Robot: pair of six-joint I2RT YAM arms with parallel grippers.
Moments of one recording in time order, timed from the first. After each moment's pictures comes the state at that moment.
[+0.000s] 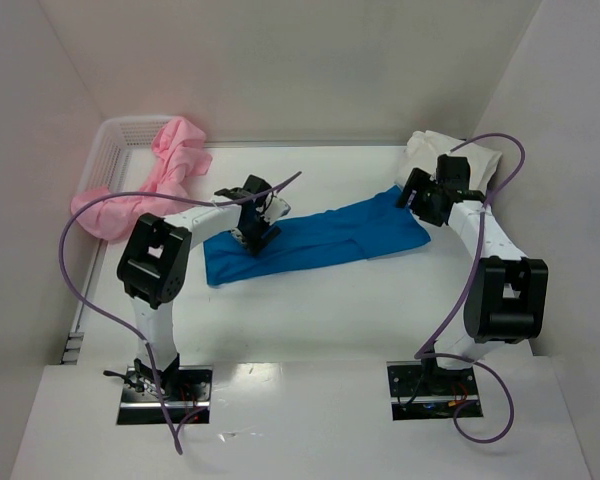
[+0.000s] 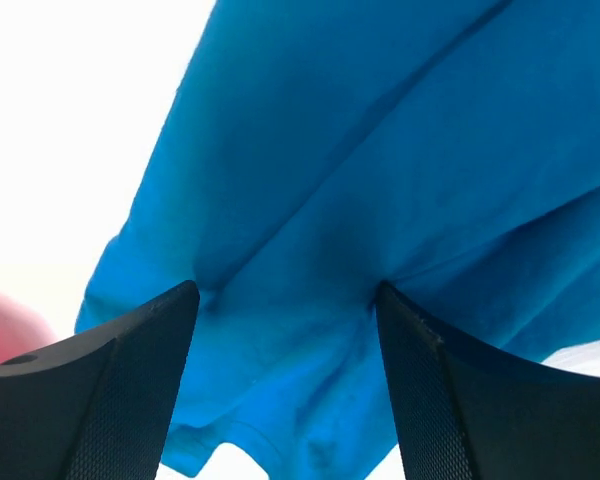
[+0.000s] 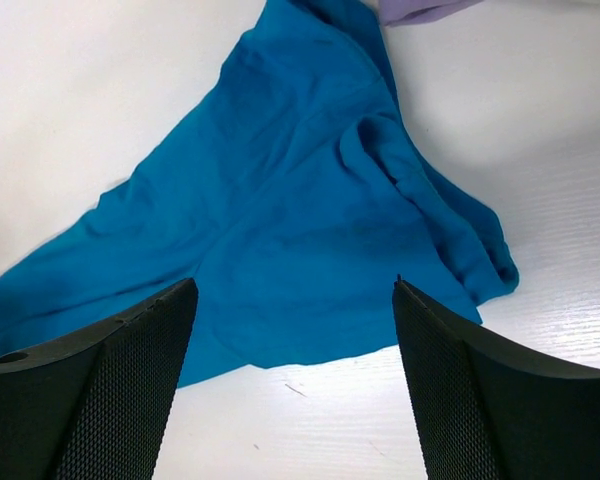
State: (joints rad) left arm -0.43 1.97 1.37 -0.64 -0.07 0.35; right arm -0.06 1.55 1.14 -0.40 -0.12 0.42
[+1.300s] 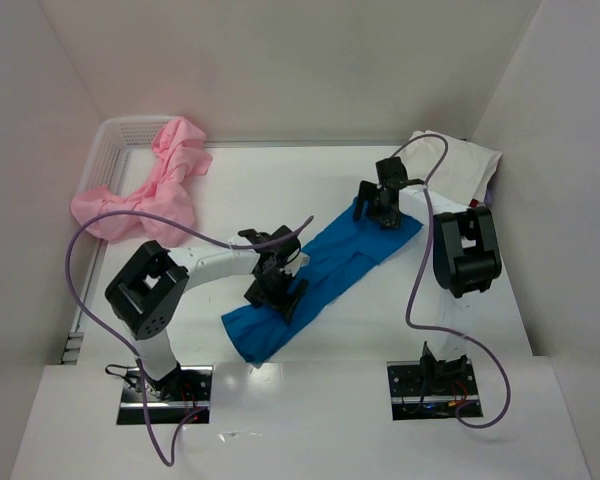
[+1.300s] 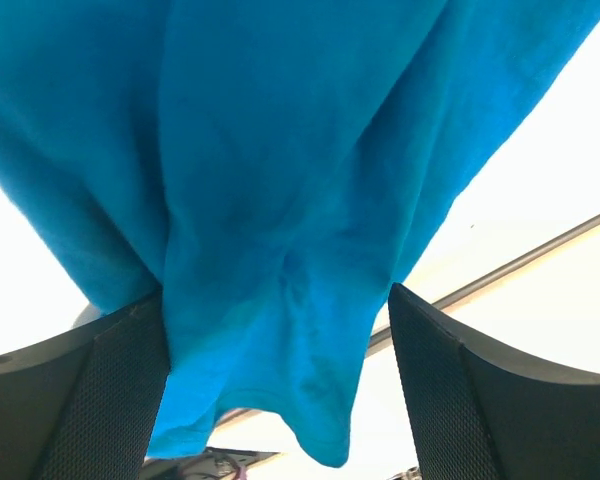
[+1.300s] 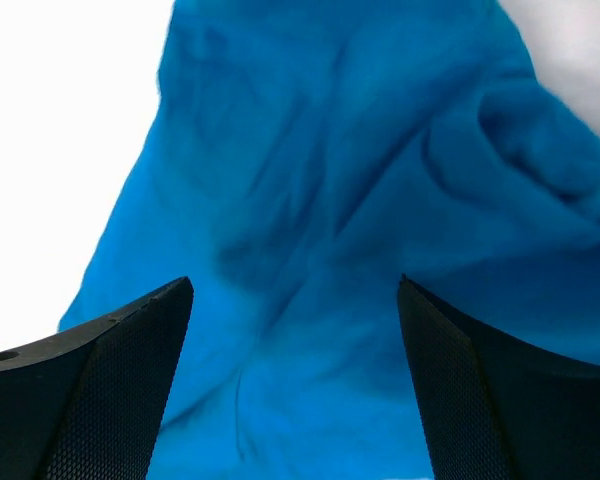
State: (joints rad) left arm -0.76 1.77 1.11 -0.79 0.26 -0.27; right arm 0.19 1.92 1.32 -0.42 -0.02 0.43
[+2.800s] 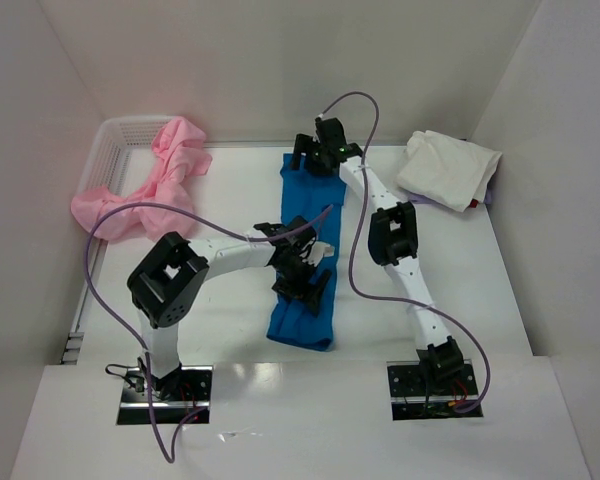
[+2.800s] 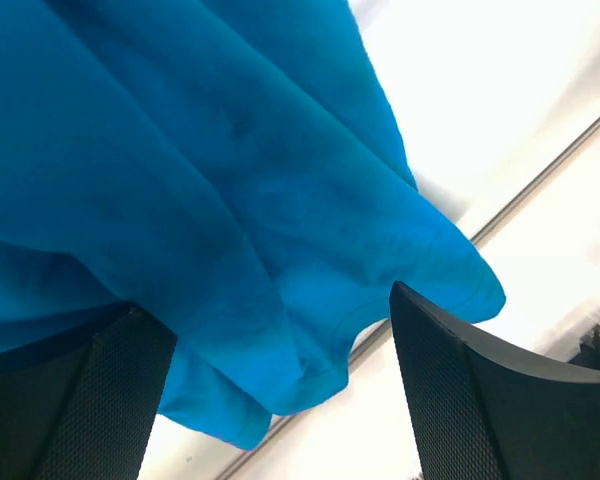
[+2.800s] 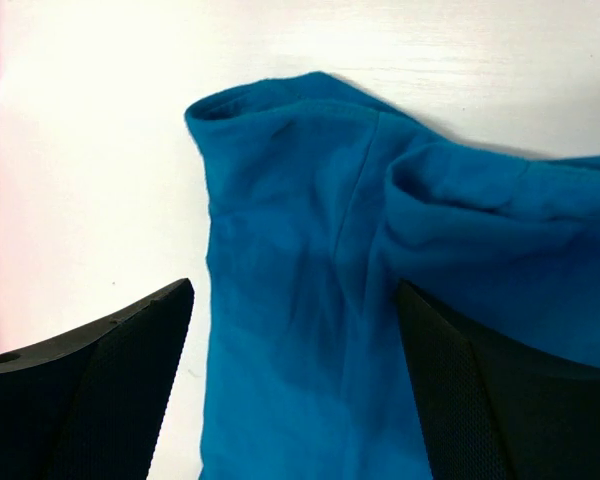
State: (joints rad) left arm -0.77 1.89 1.24 -0.65 0.46 -0.24; right arm 0.37 2.78 2.66 -0.56 -0.17 0.47
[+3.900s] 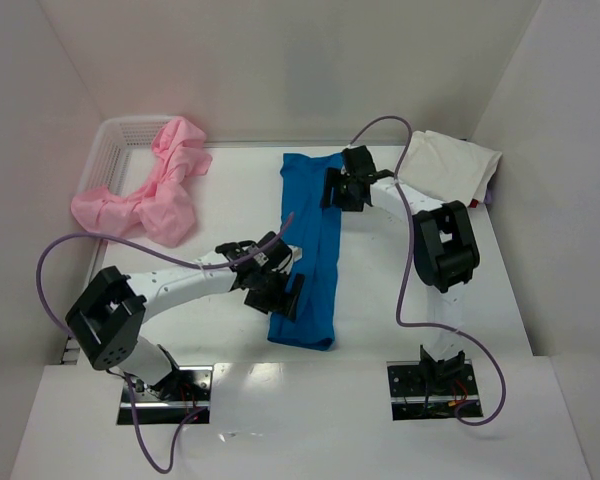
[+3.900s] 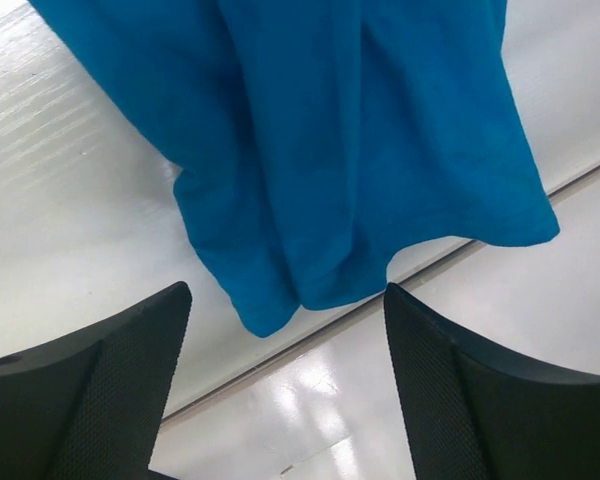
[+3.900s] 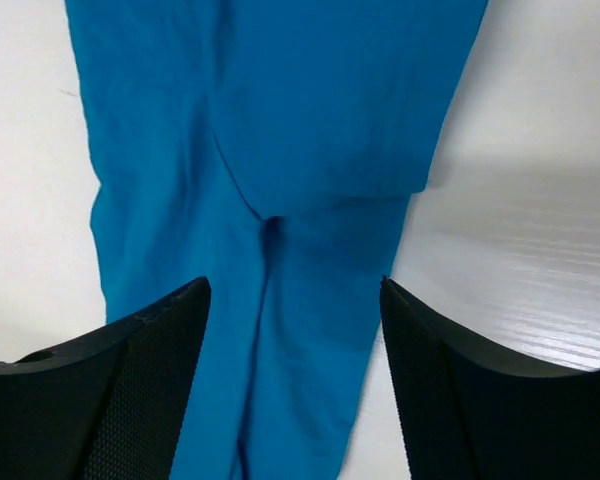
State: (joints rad) left arm -0.81 1.52 0.97 -0.65 0.20 -0.51; right arm 0.35 2.04 1.53 -0.36 -0.08 0.44
